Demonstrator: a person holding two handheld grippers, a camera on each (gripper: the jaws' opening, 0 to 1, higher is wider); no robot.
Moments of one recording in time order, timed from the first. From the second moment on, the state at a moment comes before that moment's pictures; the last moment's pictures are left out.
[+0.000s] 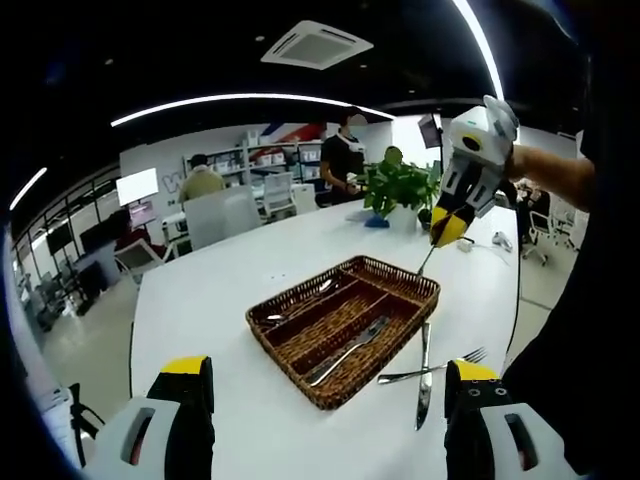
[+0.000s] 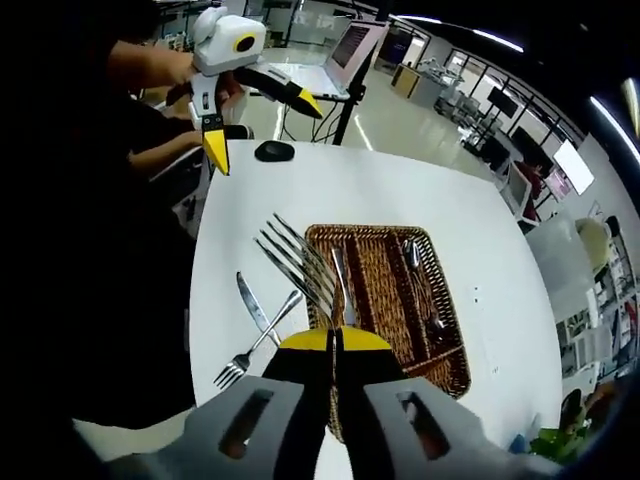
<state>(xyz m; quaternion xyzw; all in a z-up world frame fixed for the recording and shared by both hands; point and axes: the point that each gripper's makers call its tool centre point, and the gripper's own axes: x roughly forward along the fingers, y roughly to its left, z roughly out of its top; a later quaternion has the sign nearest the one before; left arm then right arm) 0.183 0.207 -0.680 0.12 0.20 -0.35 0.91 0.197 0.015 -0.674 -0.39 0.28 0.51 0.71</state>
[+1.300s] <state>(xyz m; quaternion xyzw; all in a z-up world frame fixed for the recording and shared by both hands) 0.176 0.221 -0.684 0.10 0.20 -0.34 0.91 0.286 0.035 -0.674 -0.45 0.35 0.51 0.64</state>
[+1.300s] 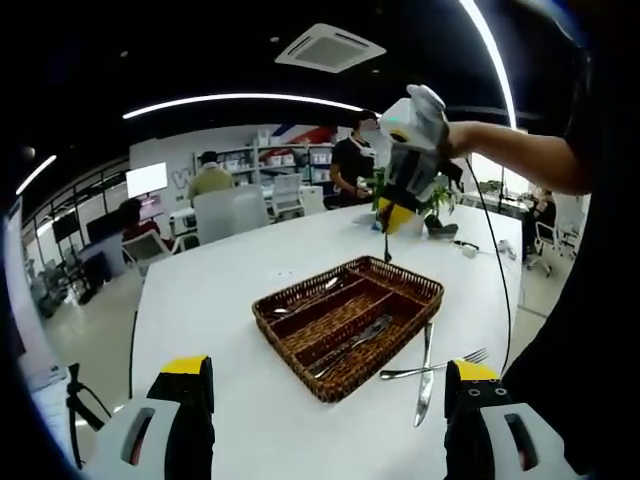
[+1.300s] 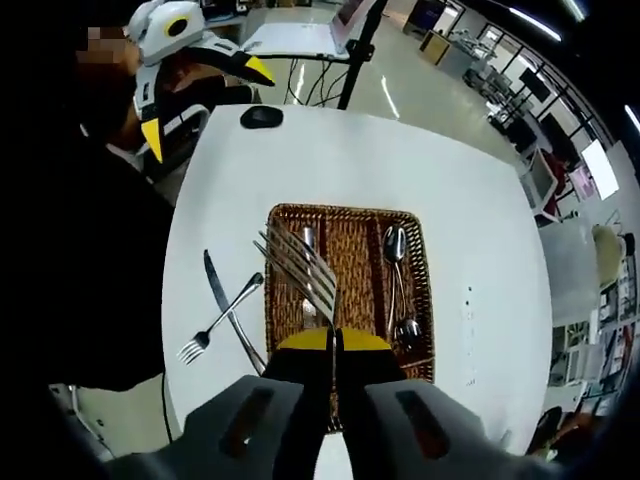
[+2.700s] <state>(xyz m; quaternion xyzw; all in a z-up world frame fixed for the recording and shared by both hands) 0.171 0.249 -0.703 0.08 0.23 -0.32 0.92 0.351 0.059 -0.787 -0.44 0.48 0.48 0.60</state>
